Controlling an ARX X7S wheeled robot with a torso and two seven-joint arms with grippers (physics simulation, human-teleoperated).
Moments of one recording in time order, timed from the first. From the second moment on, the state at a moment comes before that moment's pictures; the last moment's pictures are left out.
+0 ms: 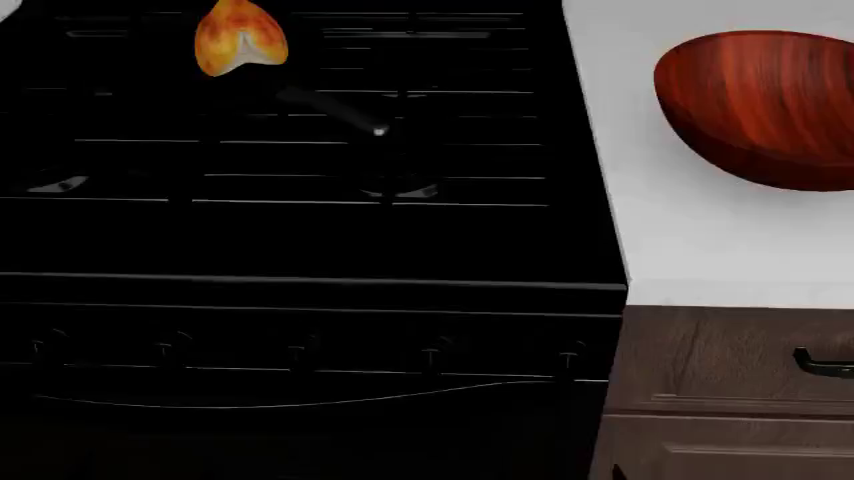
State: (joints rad) left arm 0.00 0.00 0.00 0.00 0.00 0.00 0.00; right arm 0.00 0.00 0.00 0.00 0.00 0.00 0.00
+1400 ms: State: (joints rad) left arm -0.98 -0.17 0.21 0.72 0.30 -1.20 0.14; right arm 1.07 0.18 0.07 -0.67 0.26 1.30 0.09
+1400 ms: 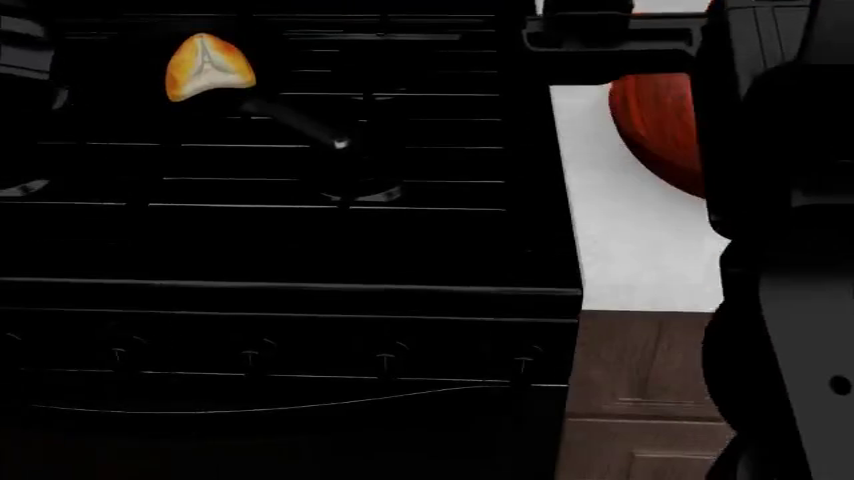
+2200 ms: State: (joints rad) left arm -1.10 -0.42 -0.12 0.89 1.19 -1.55 0.74; right arm 1.20 0.20 0.07 -0.48 0.29 1.28 0.08
